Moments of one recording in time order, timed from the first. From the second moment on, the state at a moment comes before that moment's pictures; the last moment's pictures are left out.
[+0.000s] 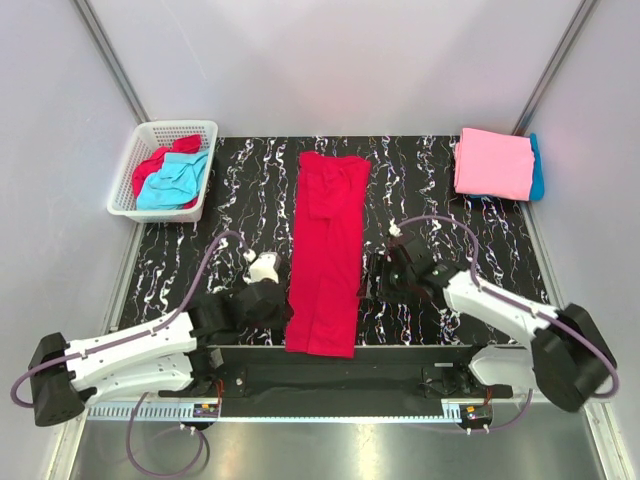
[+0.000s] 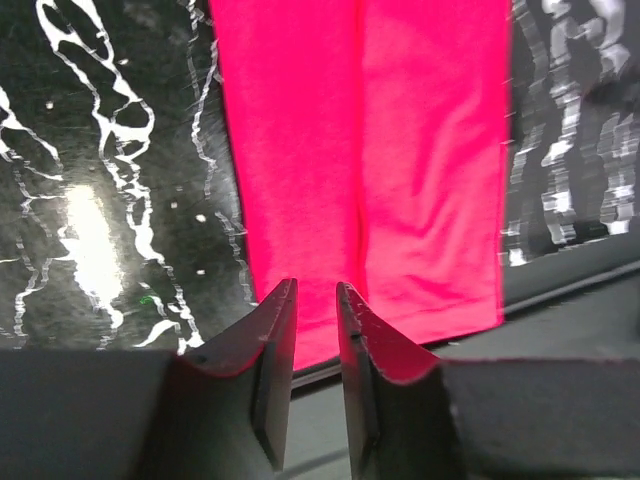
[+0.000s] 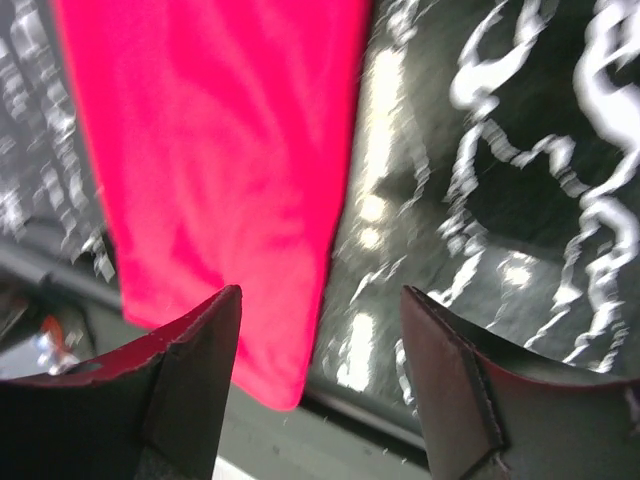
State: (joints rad) left arm -1.09 0.89 0.59 -0.59 -0.35 -0.91; right arm 0.65 1.27 0.68 -0.35 -0.14 0.75
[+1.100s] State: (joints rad) left arm -1.01 0.67 0.27 -0.48 0.01 -1.14; right arm 1.08 1.27 0.50 -0.13 -0.12 0.95
